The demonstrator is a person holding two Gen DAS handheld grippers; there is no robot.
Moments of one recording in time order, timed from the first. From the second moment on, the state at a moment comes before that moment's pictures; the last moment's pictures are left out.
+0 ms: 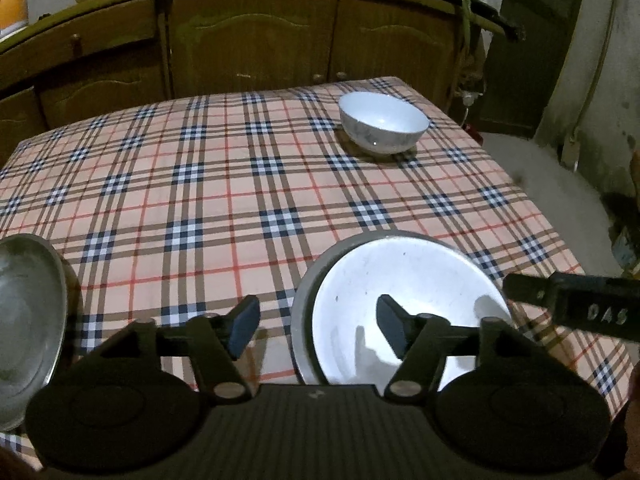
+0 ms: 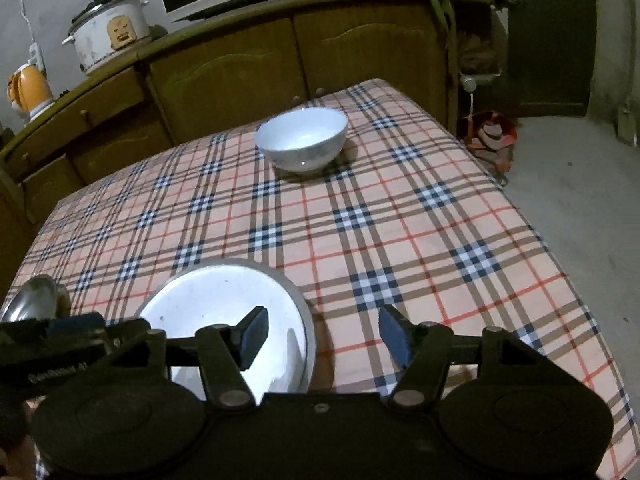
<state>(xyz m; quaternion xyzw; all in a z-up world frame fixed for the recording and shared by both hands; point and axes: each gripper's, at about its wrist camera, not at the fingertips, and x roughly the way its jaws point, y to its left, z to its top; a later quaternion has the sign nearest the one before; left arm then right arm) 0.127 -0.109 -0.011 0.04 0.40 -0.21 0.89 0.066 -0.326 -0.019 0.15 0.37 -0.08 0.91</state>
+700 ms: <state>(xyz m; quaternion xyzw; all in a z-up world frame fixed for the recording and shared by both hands) 0.146 -0.118 0.018 0.03 0.38 -0.20 0.90 0.071 -0.333 0.006 0.15 0.33 -0.06 0.93</state>
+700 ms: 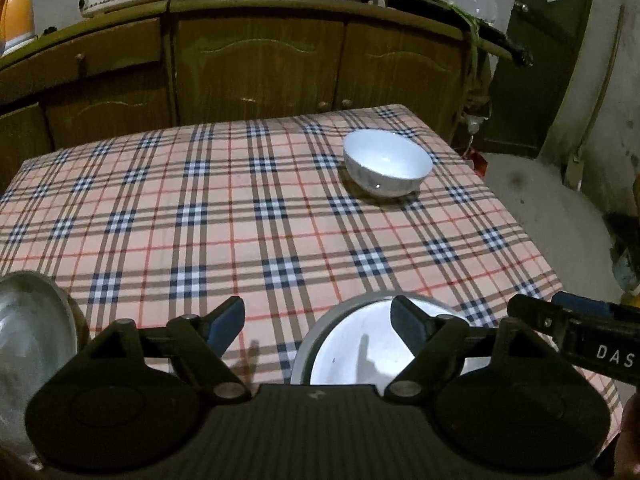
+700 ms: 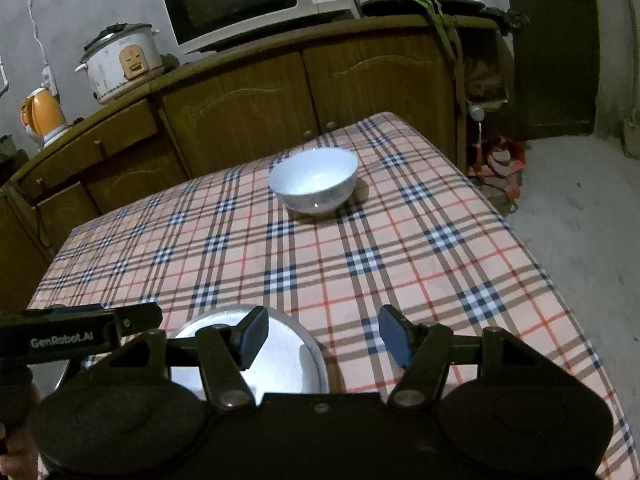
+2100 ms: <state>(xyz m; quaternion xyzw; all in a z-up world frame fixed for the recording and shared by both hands) 0.185 -0.184 0.018 0.11 0.37 -0.21 0.90 0.116 -0.380 0.010 0.17 0.29 -0.06 0.94</state>
